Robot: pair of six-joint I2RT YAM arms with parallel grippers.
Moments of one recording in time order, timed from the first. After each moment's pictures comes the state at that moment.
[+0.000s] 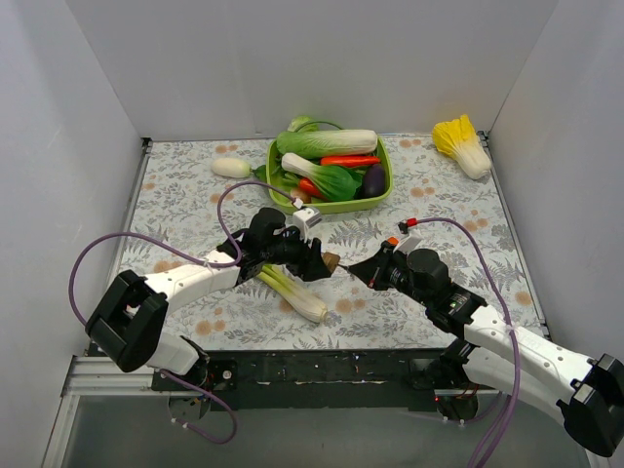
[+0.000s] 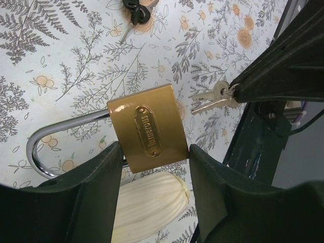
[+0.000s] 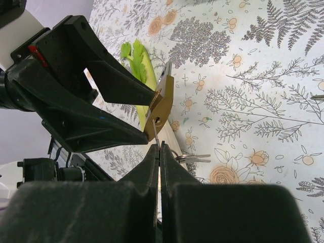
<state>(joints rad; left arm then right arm) -0.68 1.41 0.77 0.07 0.55 -0.25 0.79 0.80 0.40 0.07 -0.02 0.84</state>
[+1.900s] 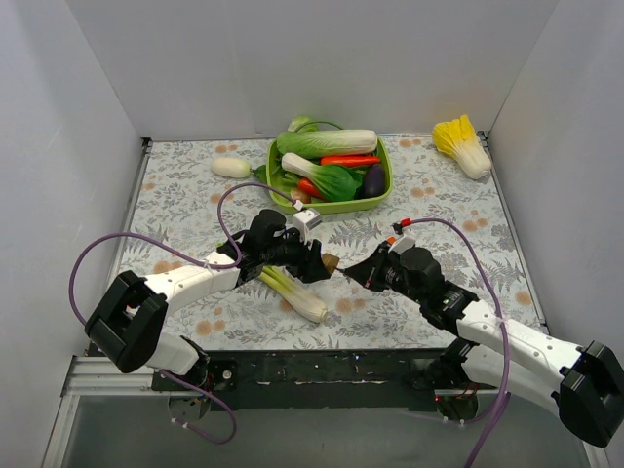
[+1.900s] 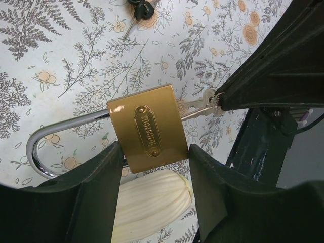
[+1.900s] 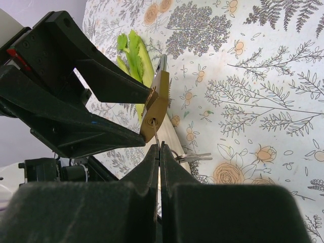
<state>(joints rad) -0.69 1.41 0.76 0.07 0.53 -0.24 0.79 0.88 0.40 0.12 -0.05 0.89</state>
